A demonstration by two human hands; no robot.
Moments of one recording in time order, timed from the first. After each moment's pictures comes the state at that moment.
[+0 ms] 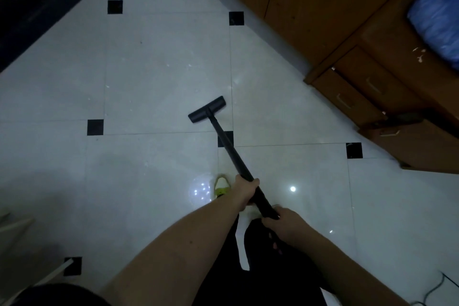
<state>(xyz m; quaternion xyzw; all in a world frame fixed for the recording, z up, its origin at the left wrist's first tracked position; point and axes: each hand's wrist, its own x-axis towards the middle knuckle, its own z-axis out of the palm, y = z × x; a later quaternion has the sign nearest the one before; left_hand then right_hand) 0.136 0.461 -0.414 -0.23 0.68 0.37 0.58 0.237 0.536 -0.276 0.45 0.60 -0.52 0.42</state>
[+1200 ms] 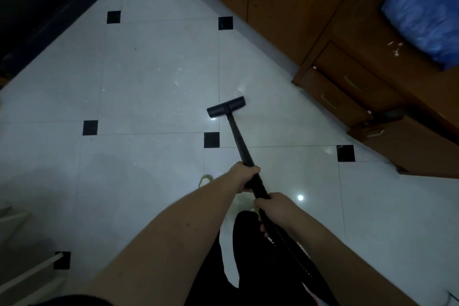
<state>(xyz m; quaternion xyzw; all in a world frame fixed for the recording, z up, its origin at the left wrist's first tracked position) 0.189 0.585 -0.395 -0.21 0.66 0.38 0.61 0.298 0.648 -0.278 0.49 0.50 -0.61 0.36</state>
